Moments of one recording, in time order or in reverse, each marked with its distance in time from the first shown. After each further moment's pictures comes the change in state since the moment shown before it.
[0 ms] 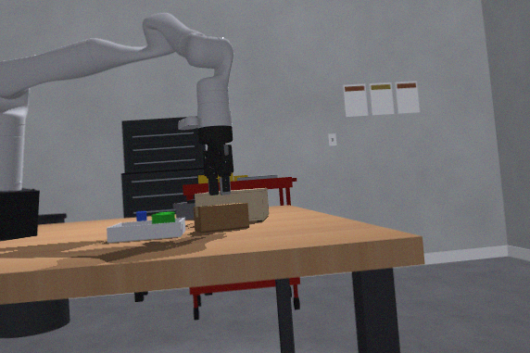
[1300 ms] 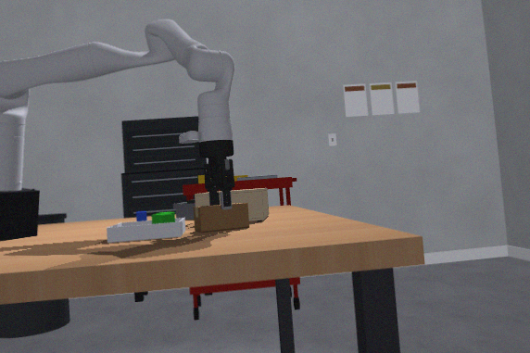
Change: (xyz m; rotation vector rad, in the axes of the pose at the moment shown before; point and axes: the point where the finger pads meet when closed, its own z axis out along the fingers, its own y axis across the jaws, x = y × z) arm 0.000 0.000 0.031 0.000 0.000 0.000
